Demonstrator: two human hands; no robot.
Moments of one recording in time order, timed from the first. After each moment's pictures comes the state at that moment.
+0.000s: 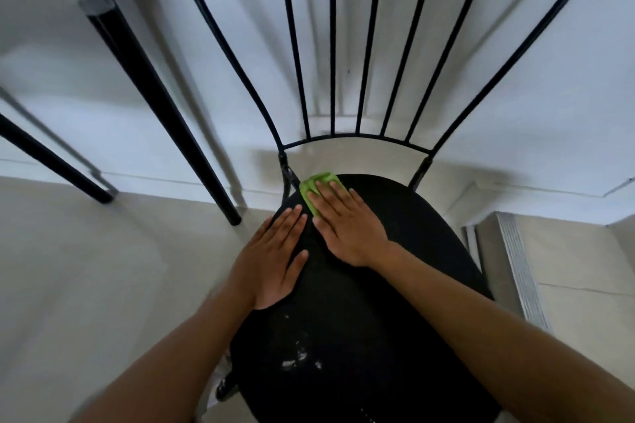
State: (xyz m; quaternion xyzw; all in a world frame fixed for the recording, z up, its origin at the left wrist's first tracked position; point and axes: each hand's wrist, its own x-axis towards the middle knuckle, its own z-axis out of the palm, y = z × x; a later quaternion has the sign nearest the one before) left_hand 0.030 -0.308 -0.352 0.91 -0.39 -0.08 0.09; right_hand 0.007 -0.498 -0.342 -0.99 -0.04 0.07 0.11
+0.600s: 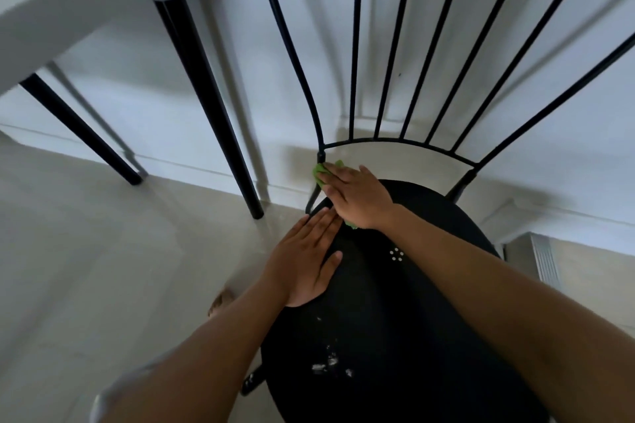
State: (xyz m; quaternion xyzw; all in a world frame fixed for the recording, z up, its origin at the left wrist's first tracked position) left_hand 0.031 -0.308 -0.349 0.91 -0.39 -0.10 0.08; right_hand 0.090 -0.483 -0.342 -0.99 -0.08 0.10 0.09
